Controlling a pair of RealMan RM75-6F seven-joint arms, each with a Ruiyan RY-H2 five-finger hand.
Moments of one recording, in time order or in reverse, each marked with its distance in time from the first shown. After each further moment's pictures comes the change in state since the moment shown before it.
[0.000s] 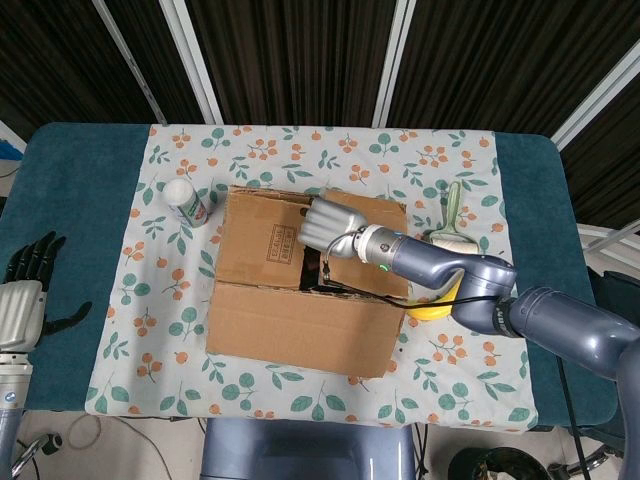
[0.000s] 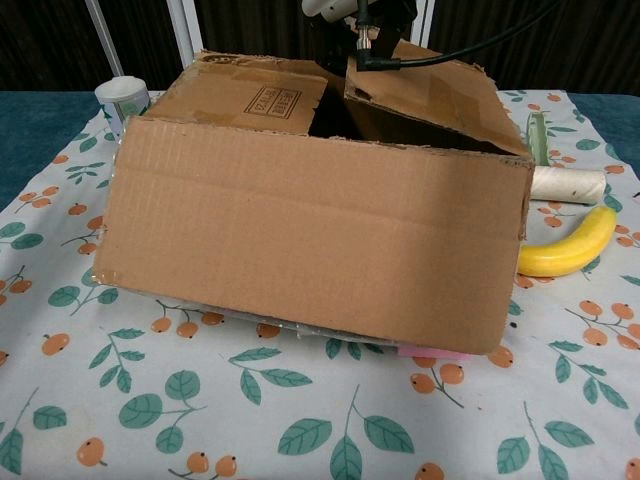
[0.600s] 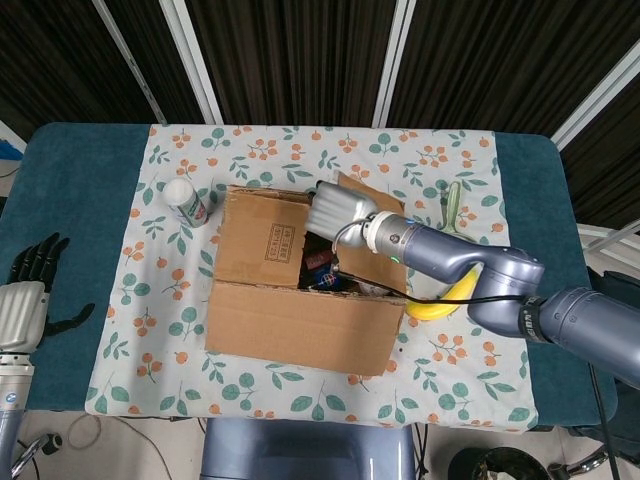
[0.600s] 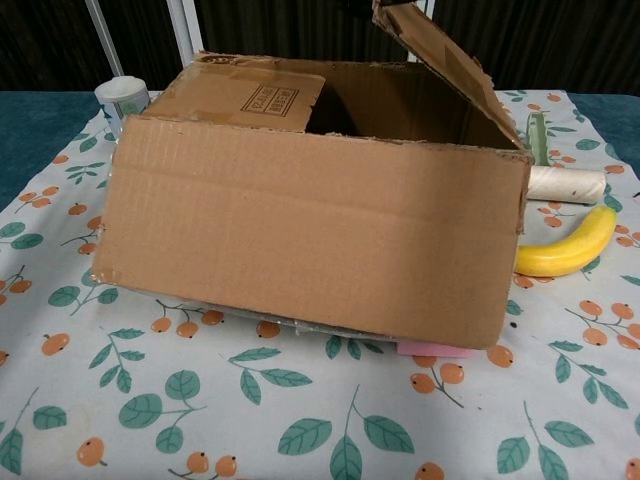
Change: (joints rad) left arm 0.007 0.005 -0.005 -0.008 0.013 -0.014 -0.012; right arm 0.058 0.169 0.019 -0.116 0.032 -0.088 -0.080
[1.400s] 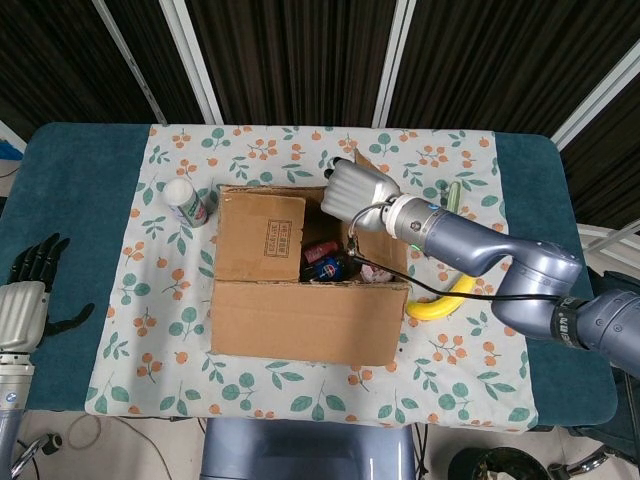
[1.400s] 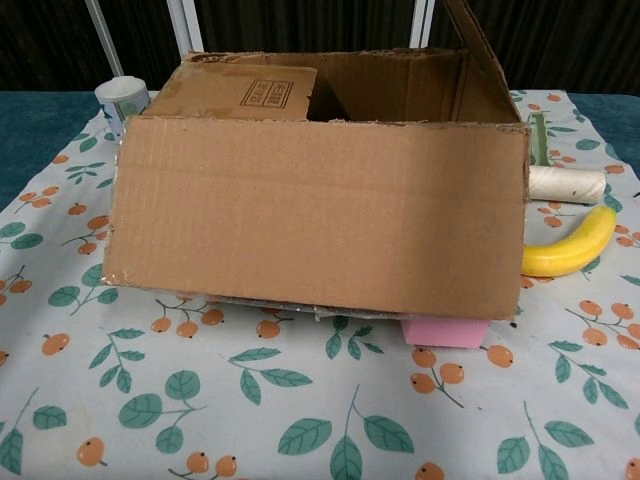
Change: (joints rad) left arm 0.004 0.000 -0.009 -0.001 -0.002 -0.016 0.006; right arm 0.004 0.128 0.012 -0.045 0.023 -0.034 -0.065
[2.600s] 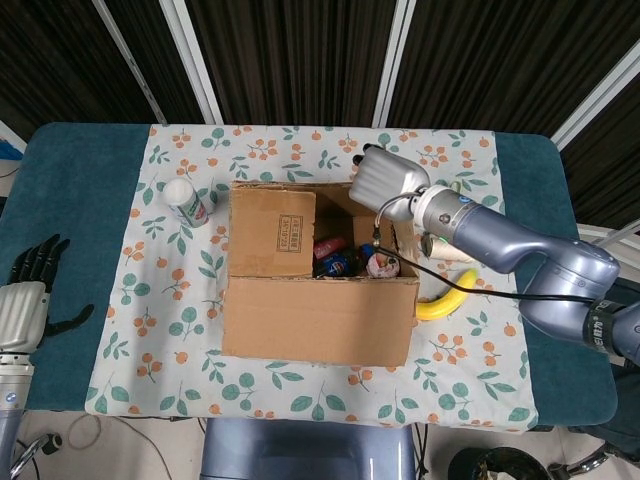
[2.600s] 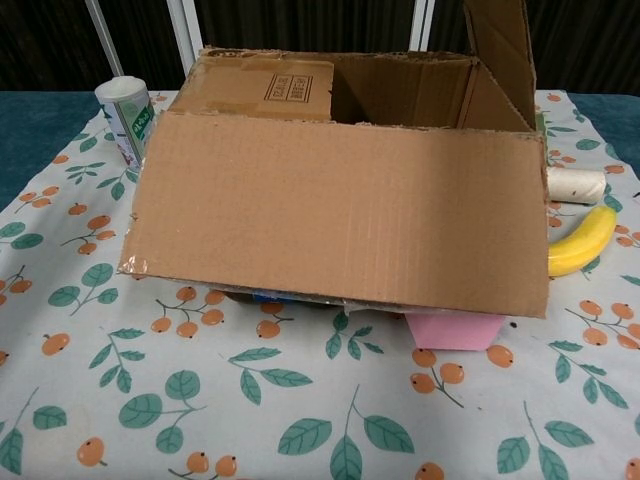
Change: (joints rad) left arm 0.005 0.006 -0.006 -0.009 -0.002 -0.015 0.011; right arm -0.036 0.076 -0.003 -0.014 0.007 -0.026 -0.046
